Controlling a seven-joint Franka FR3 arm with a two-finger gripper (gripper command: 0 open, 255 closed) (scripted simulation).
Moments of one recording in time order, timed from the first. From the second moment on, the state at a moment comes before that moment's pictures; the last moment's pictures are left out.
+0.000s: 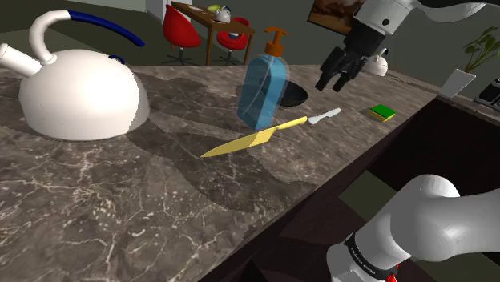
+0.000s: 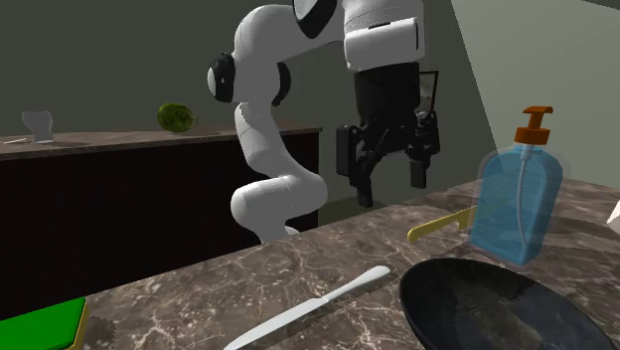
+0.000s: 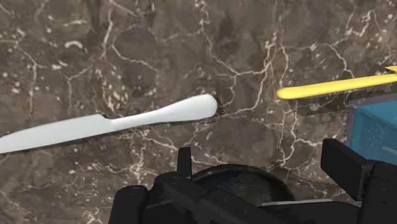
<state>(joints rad) 0.02 -0.75 -0.05 -2.30 0.06 1.66 0.06</state>
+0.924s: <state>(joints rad) -0.42 -0.65 -0.04 -2.39 0.22 1.77 1.09</state>
